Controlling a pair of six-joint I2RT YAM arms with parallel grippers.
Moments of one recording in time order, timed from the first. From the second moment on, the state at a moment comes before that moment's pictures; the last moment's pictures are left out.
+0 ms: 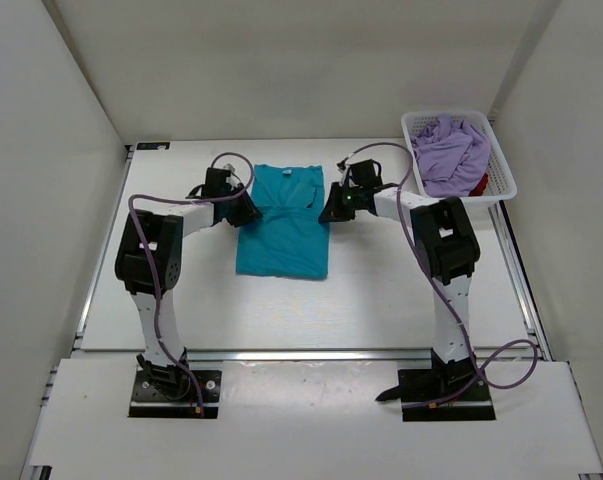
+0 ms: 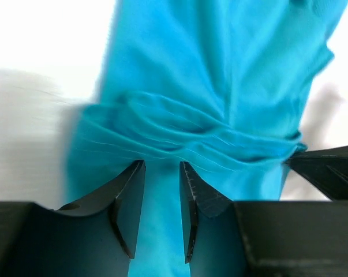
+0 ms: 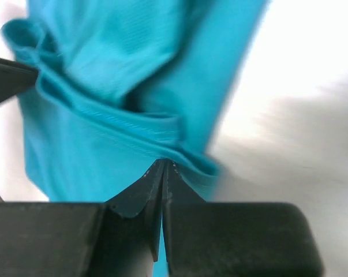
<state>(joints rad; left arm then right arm) -0.24 1.99 1.25 -0.08 0.23 -0.63 0.36 2.17 1.49 -0.15 -0.49 0.44</state>
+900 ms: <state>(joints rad) -0.22 1.35 0.52 -0.02 0.14 -0.63 0.49 1.57 0.69 0.01 -0.42 0.59</state>
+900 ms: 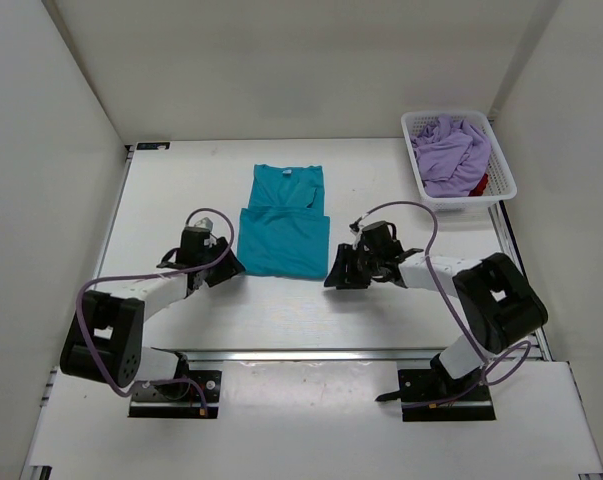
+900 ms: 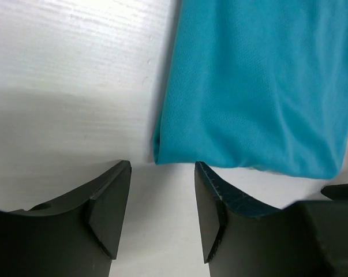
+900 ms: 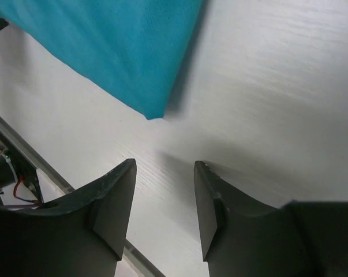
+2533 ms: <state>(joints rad) -0.44 1.21 0.96 -0.42 0.09 -0.61 0.42 1.36 0.93 -0.29 -0.41 0.53</state>
